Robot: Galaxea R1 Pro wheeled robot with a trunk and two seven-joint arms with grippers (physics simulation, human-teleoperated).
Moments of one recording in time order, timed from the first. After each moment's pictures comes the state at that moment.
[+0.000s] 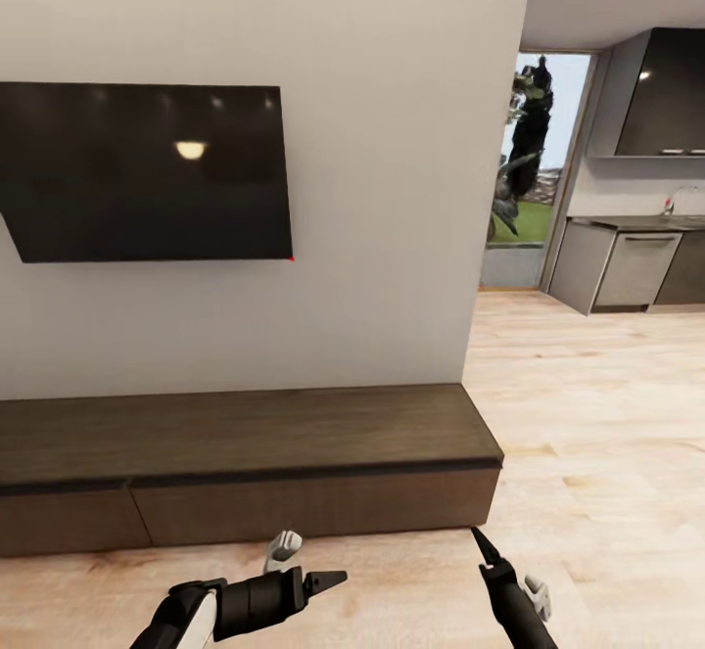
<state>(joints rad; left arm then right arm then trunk) -0.26 0.00 -0.07 -0.89 0.39 0.70 -0.85 -0.25 -0.07 -0.05 -0.50 -1.26 0.07 0.69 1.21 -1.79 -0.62</state>
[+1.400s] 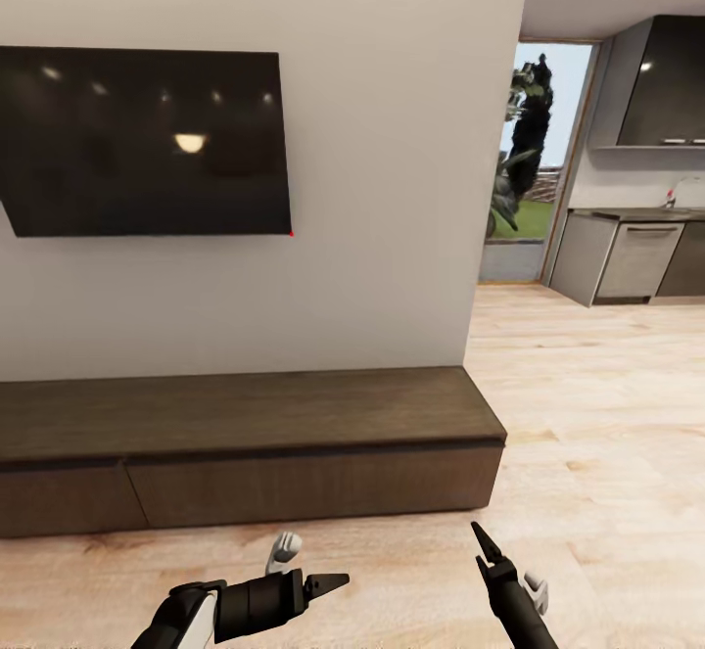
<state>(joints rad) -0.26 0.01 -0.09 -0.89 0.39 0.70 -0.91 -0.25 -0.07 -0.05 -0.49 -1.26 0.08 0.79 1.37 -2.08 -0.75</state>
